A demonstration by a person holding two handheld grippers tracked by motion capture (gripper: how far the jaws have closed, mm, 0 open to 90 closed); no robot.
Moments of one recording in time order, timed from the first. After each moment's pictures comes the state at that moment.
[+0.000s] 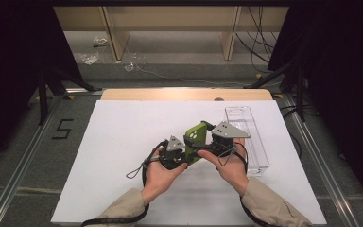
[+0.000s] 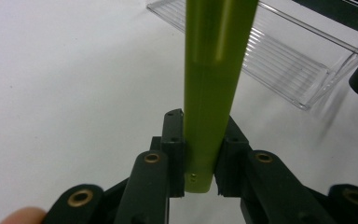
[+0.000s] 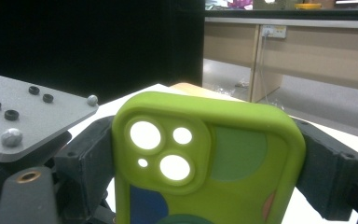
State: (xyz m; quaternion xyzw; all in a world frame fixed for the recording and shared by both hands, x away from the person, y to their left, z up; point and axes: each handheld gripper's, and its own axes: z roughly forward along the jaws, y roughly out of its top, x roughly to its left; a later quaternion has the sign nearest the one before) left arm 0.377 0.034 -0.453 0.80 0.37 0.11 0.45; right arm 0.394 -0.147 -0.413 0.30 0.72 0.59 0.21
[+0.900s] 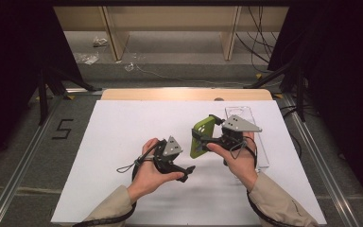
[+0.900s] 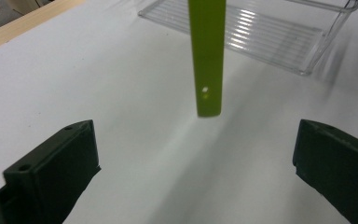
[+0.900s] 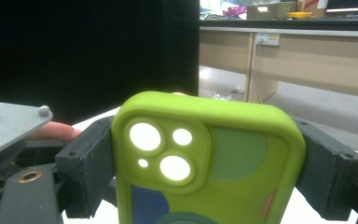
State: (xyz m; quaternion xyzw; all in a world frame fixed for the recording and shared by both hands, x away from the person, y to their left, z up) left arm 0.372 0.053 -0.443 0.85 0.28 0.15 0.42; right arm 0.401 -0.170 -0.394 0.31 0.71 0.60 0.22
